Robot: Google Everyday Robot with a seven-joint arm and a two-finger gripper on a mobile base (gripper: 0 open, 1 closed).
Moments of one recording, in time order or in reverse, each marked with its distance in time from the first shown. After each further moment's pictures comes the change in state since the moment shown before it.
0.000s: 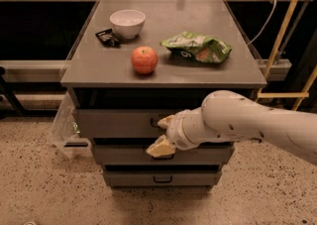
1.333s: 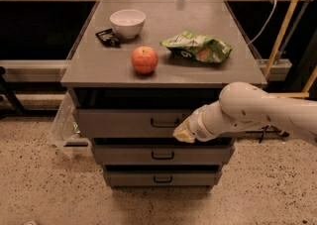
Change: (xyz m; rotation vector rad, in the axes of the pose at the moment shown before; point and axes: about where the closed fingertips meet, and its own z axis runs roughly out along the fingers) arm 0.068 -0.055 0.000 -0.016 0.094 0.138
